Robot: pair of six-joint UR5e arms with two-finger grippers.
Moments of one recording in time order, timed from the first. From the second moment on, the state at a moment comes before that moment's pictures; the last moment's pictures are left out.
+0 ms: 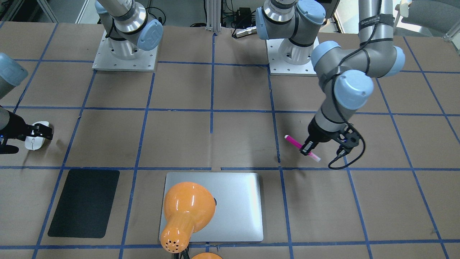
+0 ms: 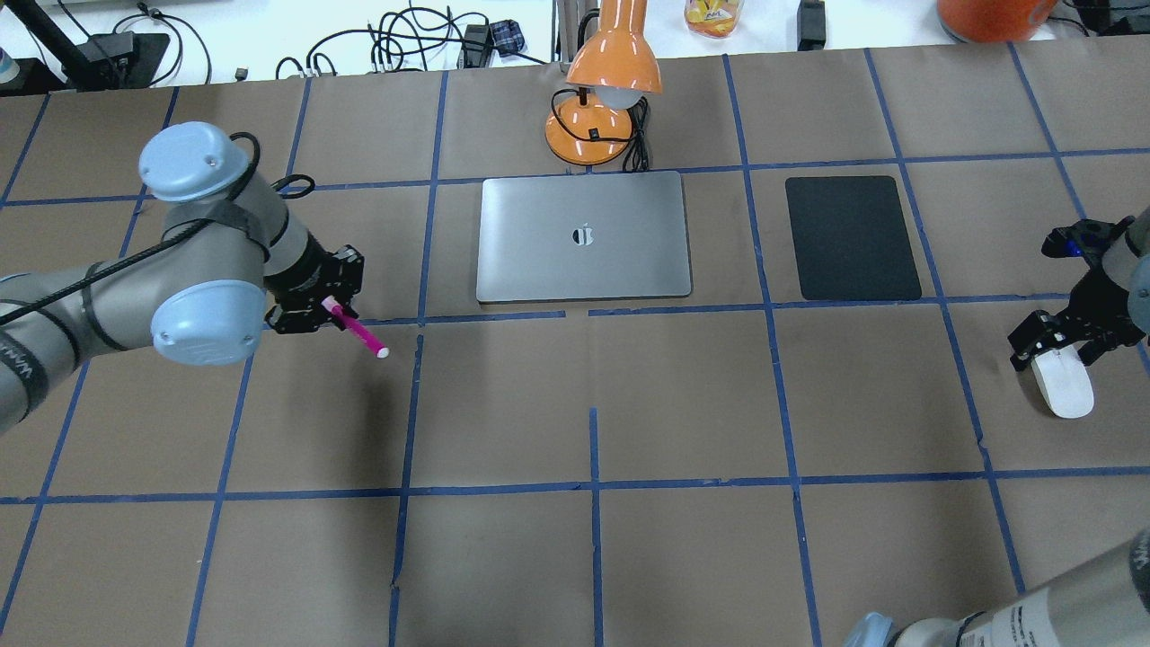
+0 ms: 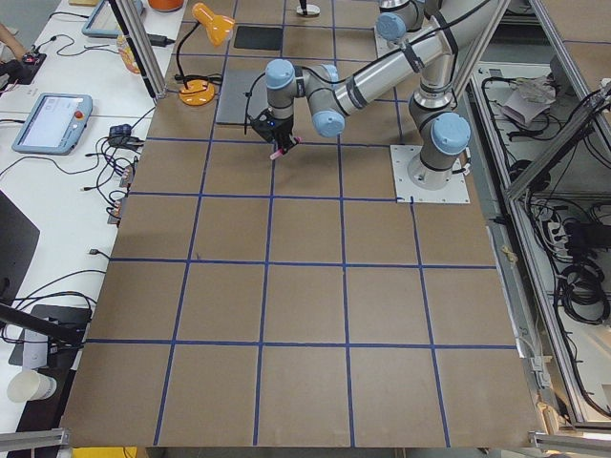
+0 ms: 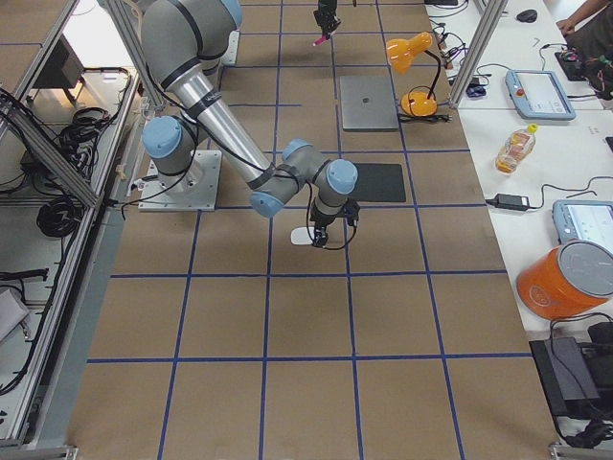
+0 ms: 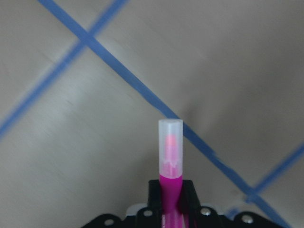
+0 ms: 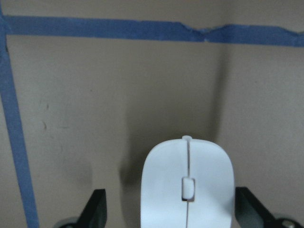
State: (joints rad) left arm -1.50 -1.79 -1.98 -0.92 1.56 -0.81; right arm 0.92 -1.20 1.96 -2.17 -1.68 -0.70
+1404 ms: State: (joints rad) left arm -1.99 -2.01 -1.83 -0.91 1.56 -1.78; right arm 0.93 -1.22 1.91 -2.16 -1.71 -0.68
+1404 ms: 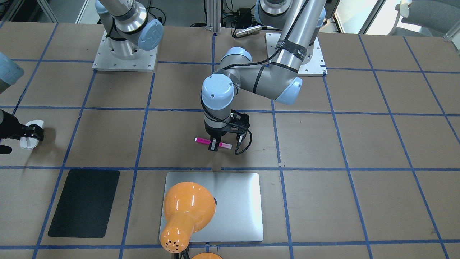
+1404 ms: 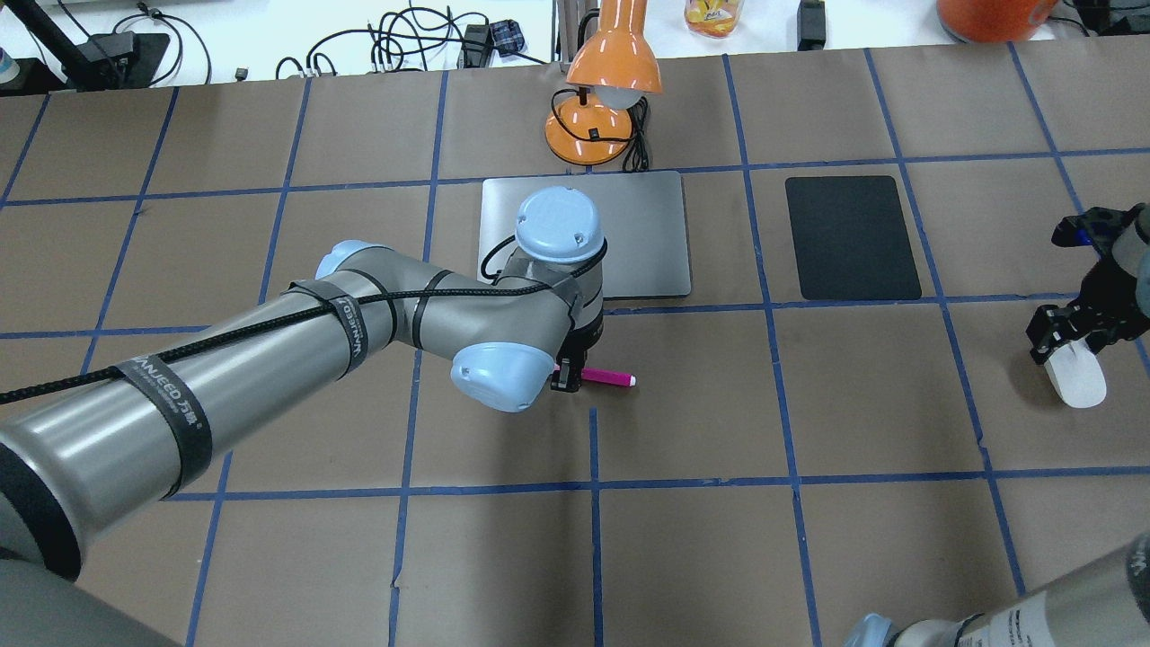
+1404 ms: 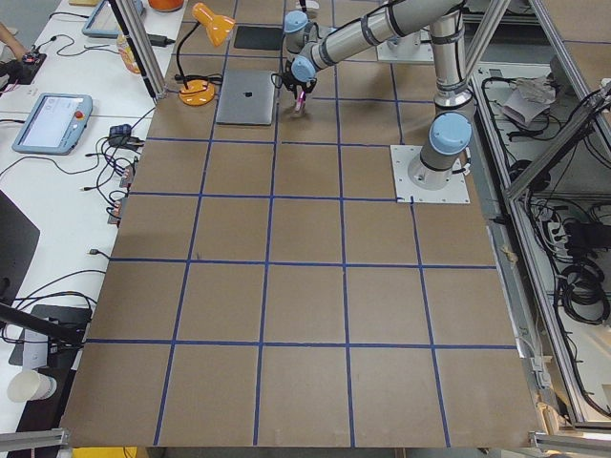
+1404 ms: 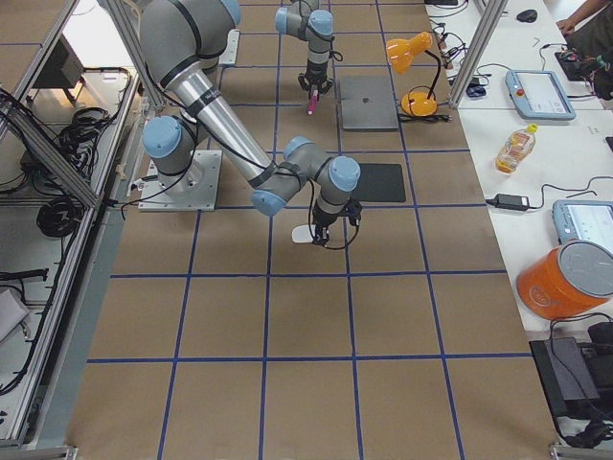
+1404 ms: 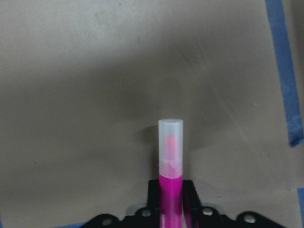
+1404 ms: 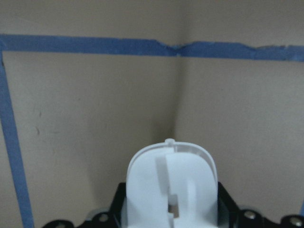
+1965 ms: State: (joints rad) left arm -1.92 -1.85 -1.69 -1.15 1.56 -1.21; right arm 1.13 -1.20 1.78 -2.15 -1.66 -0.42
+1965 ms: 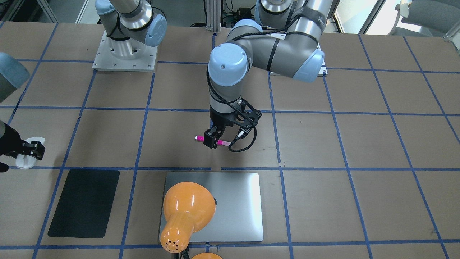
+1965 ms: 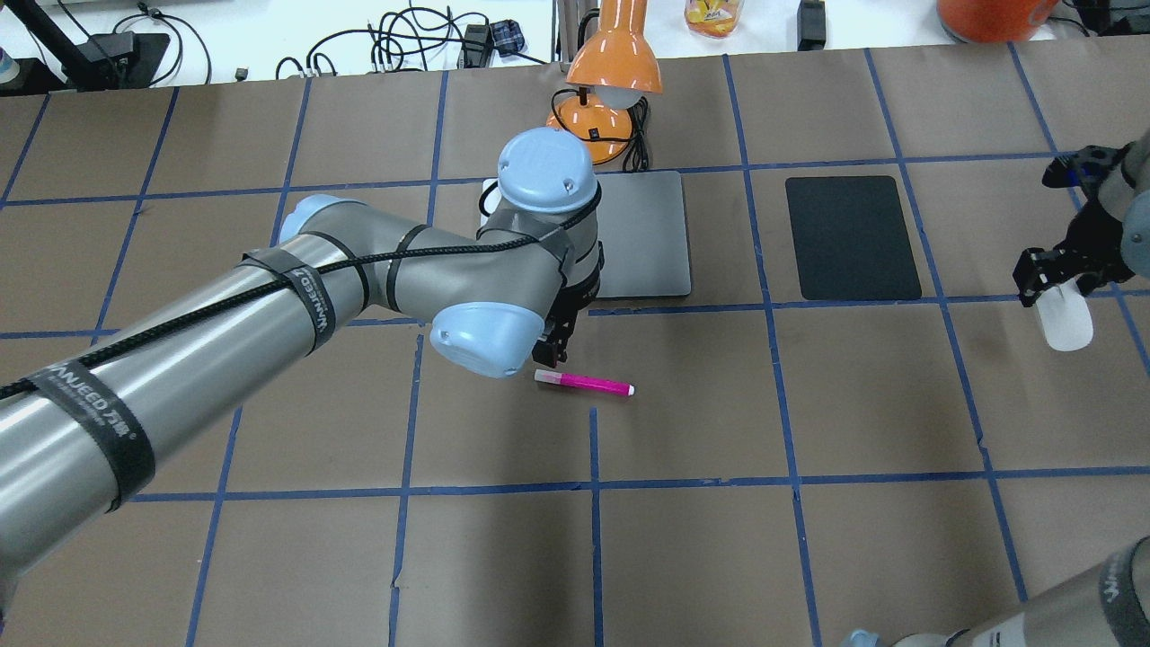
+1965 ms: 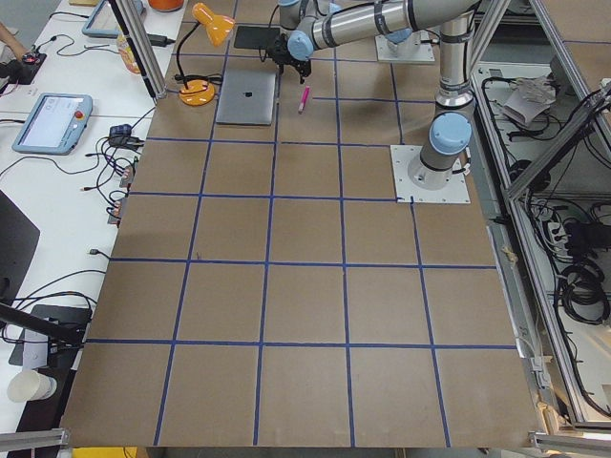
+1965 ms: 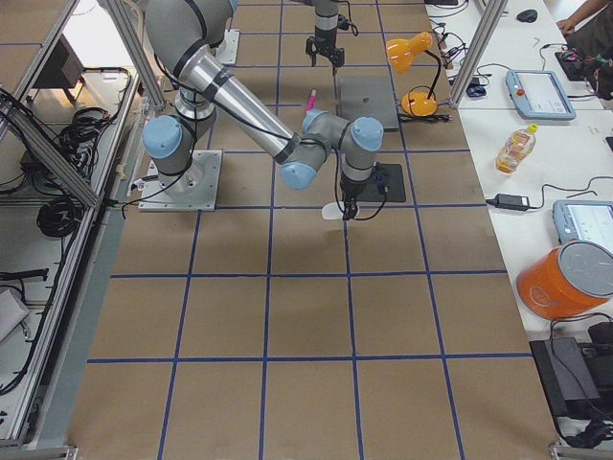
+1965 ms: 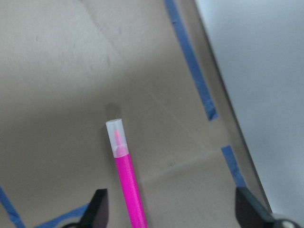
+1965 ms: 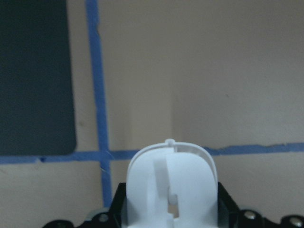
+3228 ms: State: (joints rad) left arm -1.56 -1.53 -1.63 -1.53 1.55 -0.12; right arm 1.38 -0.93 1.49 -2.14 -1.58 -0.04
